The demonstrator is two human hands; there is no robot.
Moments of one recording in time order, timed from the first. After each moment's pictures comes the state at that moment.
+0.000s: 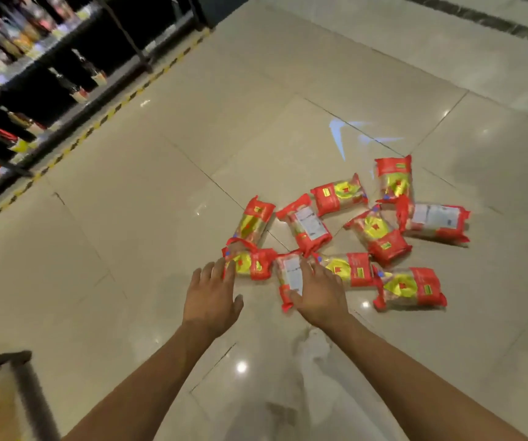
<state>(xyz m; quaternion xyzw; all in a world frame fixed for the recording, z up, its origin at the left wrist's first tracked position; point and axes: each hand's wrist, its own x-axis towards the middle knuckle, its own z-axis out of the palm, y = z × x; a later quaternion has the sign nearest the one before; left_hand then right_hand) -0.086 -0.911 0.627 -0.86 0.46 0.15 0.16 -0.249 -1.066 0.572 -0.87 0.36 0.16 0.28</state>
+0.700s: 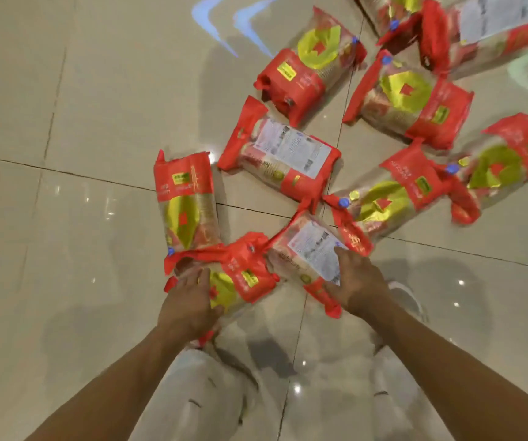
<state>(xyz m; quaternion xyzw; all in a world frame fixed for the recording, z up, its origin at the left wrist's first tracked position) 0.192 -0.998 0.075 -0.71 0.53 0.40 0.23 -0.118 -1.073 0.071 -0.63 0.62 0.26 0.39</state>
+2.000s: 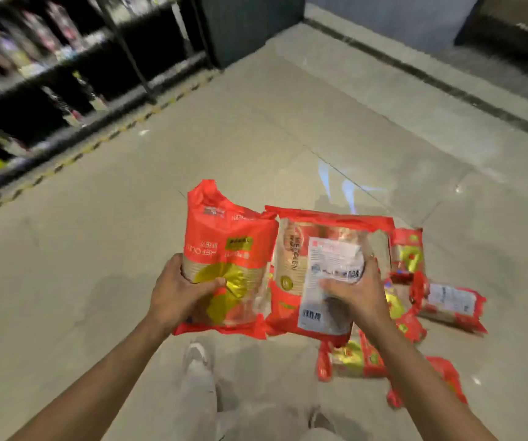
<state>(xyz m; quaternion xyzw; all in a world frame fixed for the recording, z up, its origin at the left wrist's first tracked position) 0.171 -0.981 0.637 -0.87 0.14 0.27 -0.39 -0.065 -1.205 0.612 -0.61 0.53 -0.14 0.58</state>
